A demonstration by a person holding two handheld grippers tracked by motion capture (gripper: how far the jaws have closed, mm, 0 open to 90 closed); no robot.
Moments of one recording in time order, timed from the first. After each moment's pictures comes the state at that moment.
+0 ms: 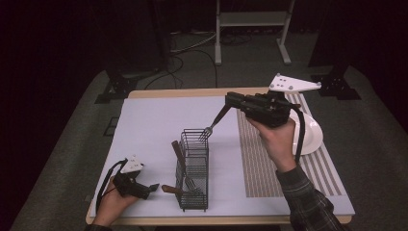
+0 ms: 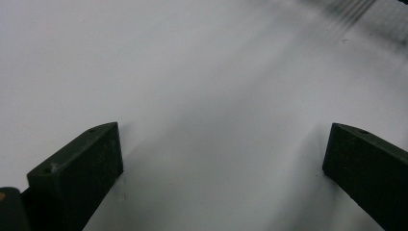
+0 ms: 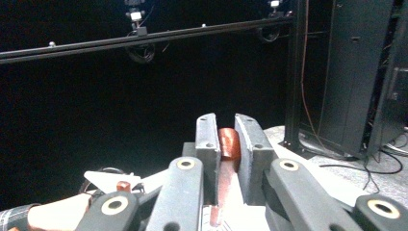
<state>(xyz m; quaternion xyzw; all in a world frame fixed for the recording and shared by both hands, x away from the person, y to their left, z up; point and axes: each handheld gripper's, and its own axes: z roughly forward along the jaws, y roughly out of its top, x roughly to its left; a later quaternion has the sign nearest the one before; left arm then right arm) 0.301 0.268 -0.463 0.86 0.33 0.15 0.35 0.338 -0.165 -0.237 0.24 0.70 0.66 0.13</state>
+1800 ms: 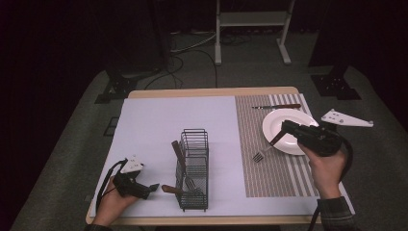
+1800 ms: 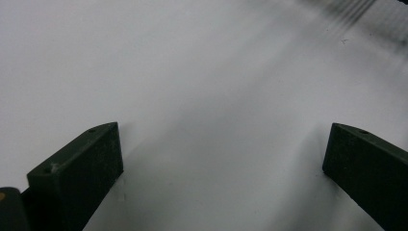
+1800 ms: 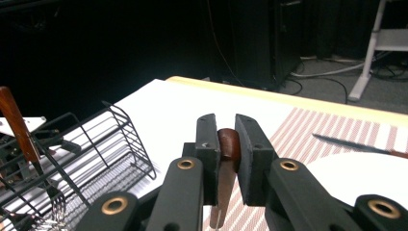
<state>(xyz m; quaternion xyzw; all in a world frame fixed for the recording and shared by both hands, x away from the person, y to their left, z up) 0.301 0.268 -0.463 0.86 0.33 0.15 0.35 0.308 -0.291 -0.322 0.41 0.69 0.58 0.17</state>
